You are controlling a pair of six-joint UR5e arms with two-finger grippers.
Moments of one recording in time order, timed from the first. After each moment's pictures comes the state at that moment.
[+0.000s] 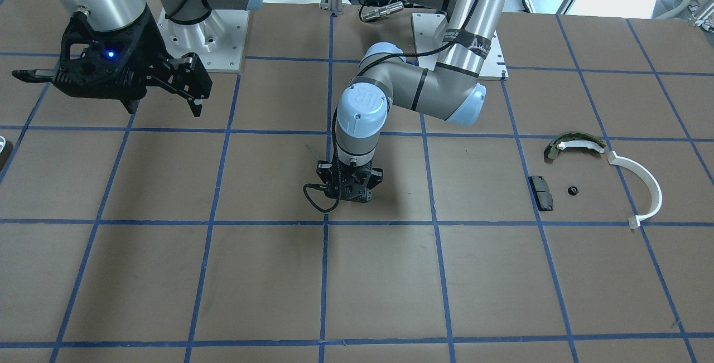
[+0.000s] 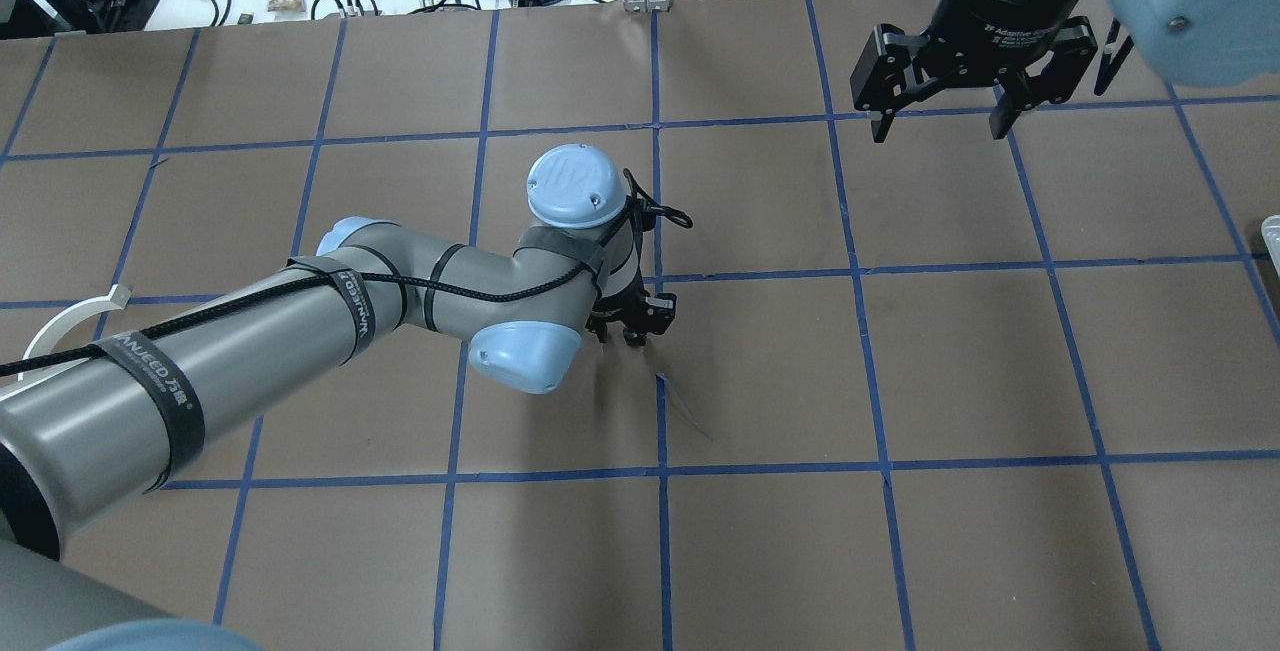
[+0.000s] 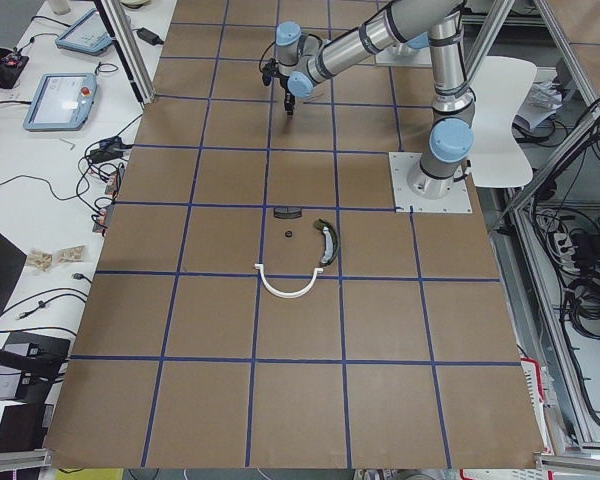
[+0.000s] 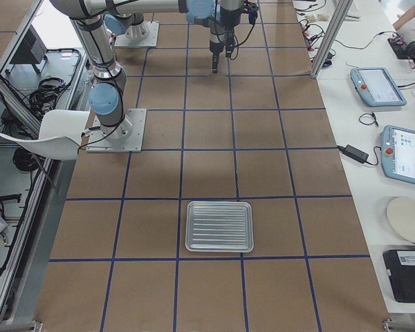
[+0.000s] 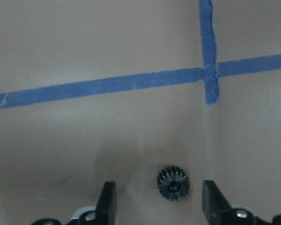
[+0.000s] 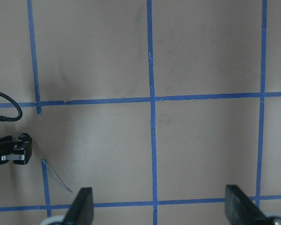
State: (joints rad) left arm -1.92 -2.01 -1.90 -0.81 1.52 -0.23; right arm 1.59 -1.54 1.51 -1.58 -1.58 0.05
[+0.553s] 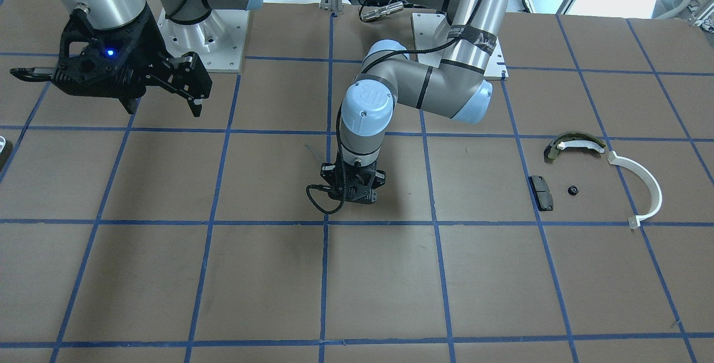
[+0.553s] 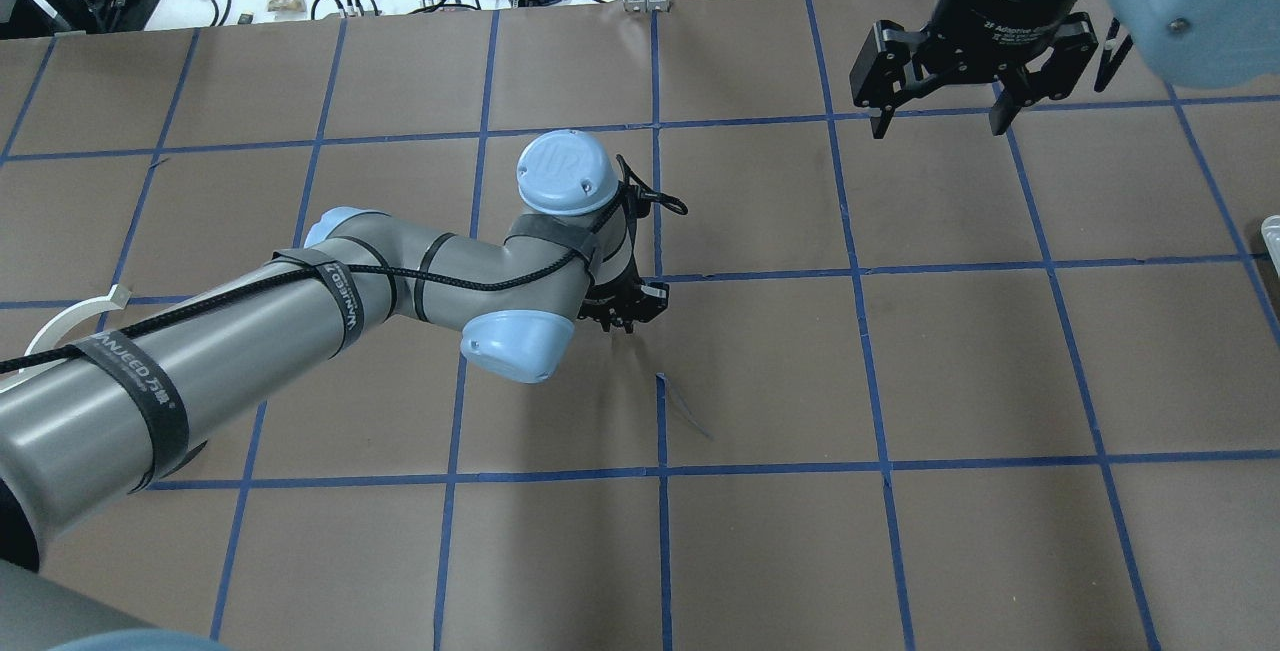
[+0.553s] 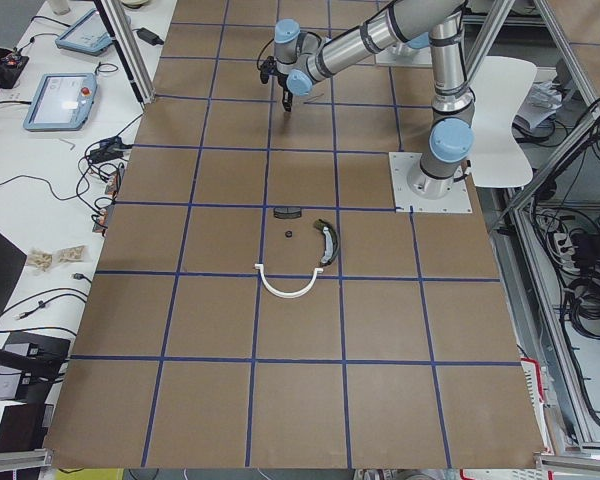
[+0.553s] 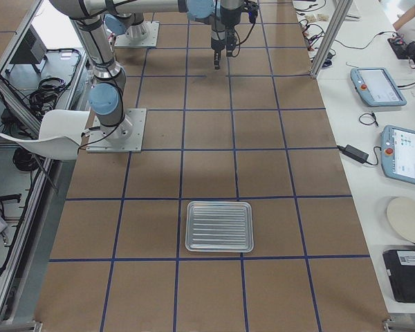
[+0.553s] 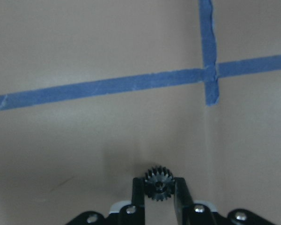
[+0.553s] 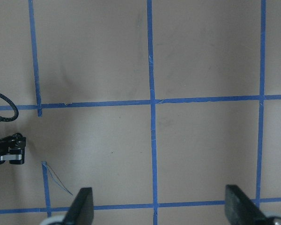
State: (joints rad) left arm -1.89 -1.99 -1.87 -0.84 1.52 -0.21; right arm 1.60 -1.54 1.51 -1.59 -1.58 0.05
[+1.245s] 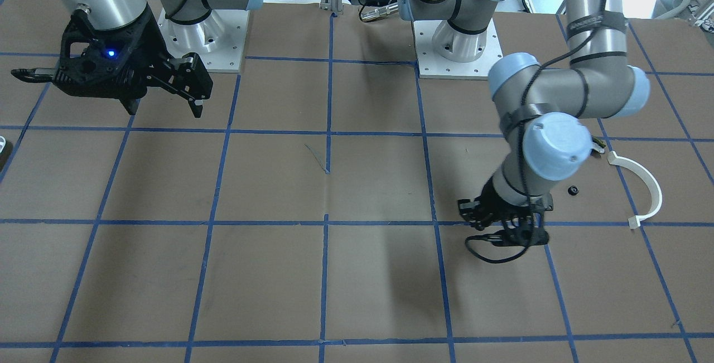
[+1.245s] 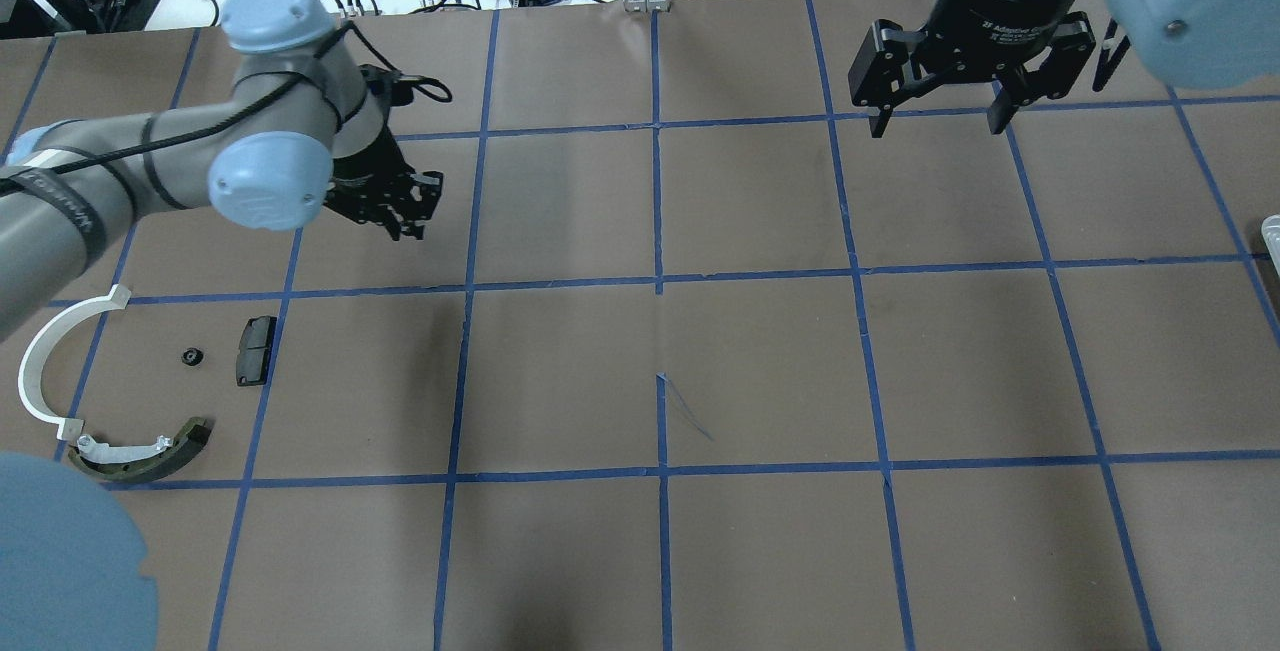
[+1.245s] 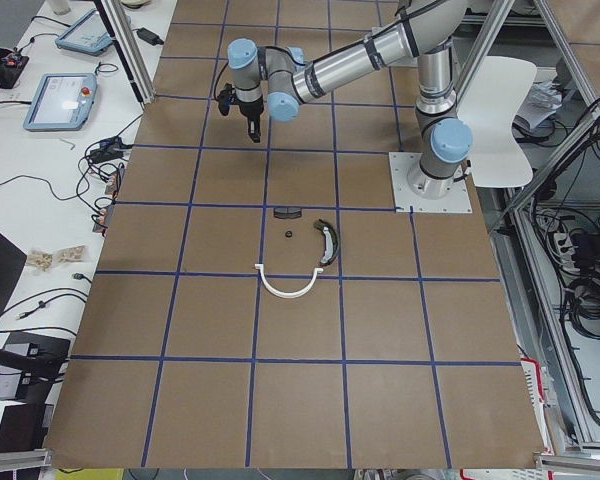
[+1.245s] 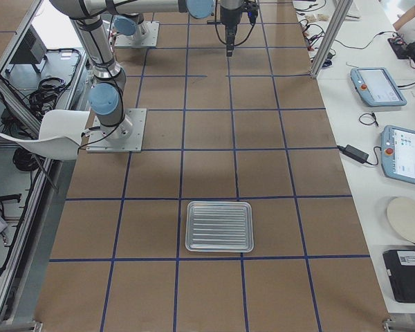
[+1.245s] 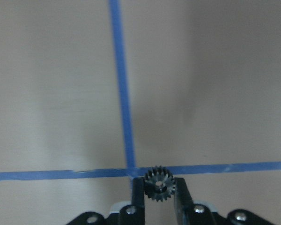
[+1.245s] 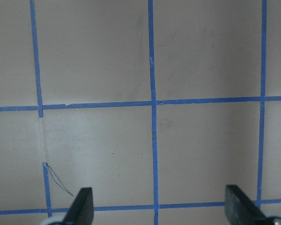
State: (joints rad) left arm -1.43 -1.93 -1.74 -1.10 1.60 0.10; right arm 1.60 -1.54 1.51 -1.59 -1.58 0.05
